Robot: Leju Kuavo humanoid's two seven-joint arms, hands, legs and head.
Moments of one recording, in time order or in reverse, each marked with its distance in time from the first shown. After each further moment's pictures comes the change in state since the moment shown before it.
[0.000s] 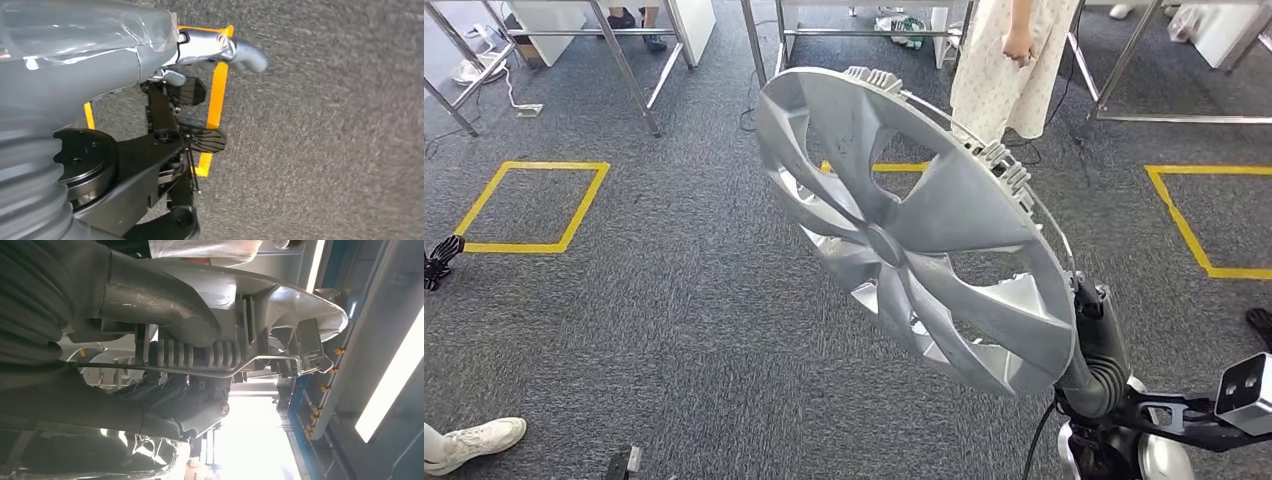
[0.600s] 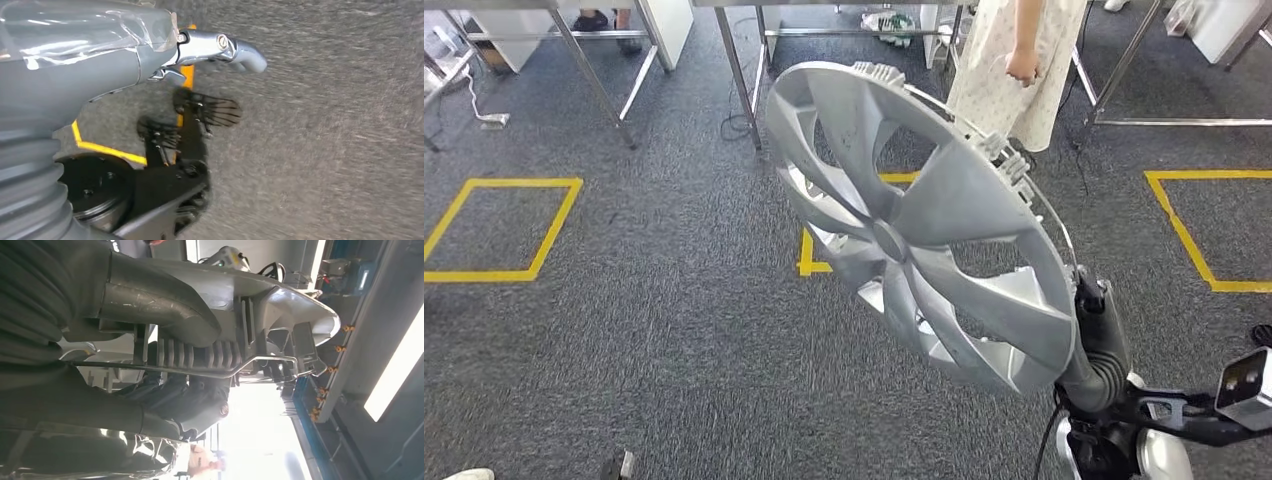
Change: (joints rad) left arm 0.009 0.011 0.000 0.012 -0.001 -0.001 -0.001; right arm -0.009 0.007 0.001 -0.001 0.000 0.000 -0.002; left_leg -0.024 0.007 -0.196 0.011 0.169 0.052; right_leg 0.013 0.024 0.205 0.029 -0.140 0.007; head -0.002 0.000
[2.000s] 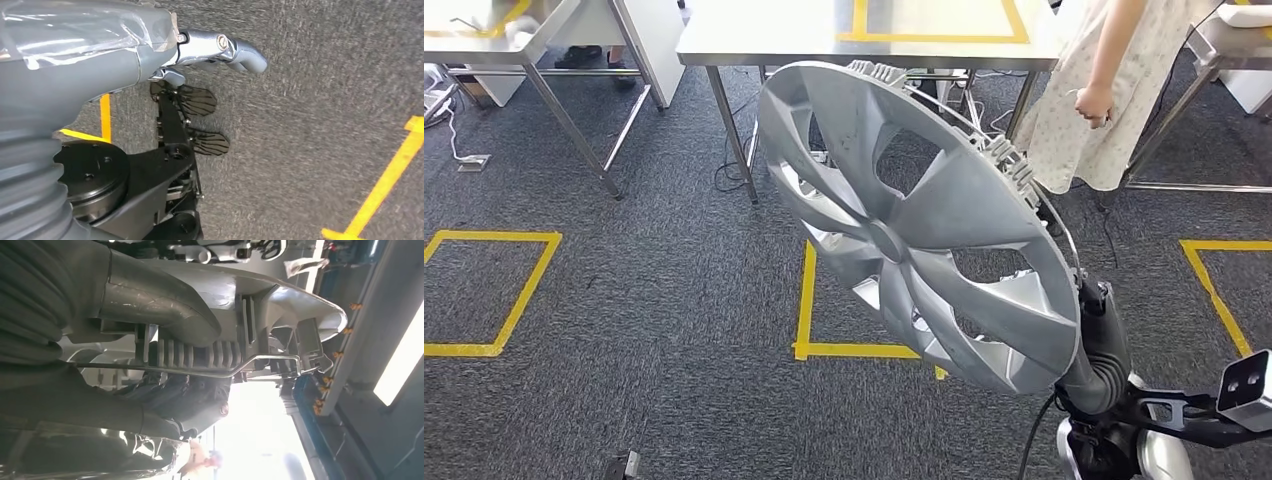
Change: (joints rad) left arm -0.001 -0.007 0.001 0.001 0.000 0.002 0.000; right arm -0.007 -0.008 0.002 0.015 -0.007 0.004 -0.006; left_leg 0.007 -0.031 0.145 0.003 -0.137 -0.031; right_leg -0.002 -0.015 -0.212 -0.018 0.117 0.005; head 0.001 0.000
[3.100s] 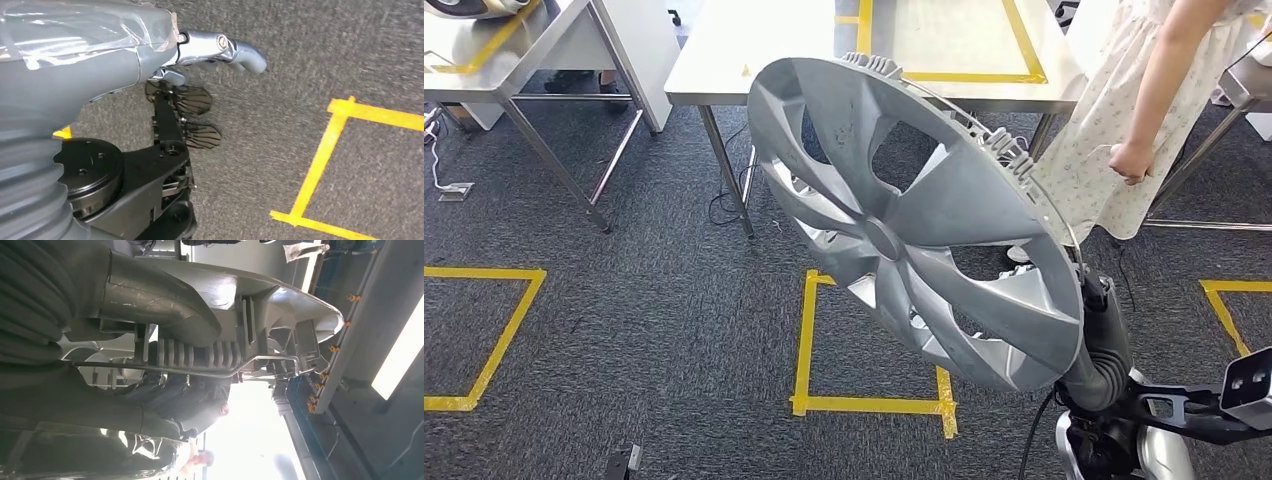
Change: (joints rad) left arm -0.014 -0.003 0.001 0.000 -0.010 -0.001 -0.002; right arm -0.018 0.004 0.011 -0.004 -0.007 0.004 -0.006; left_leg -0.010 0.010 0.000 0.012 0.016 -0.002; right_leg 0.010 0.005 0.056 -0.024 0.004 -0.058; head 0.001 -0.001
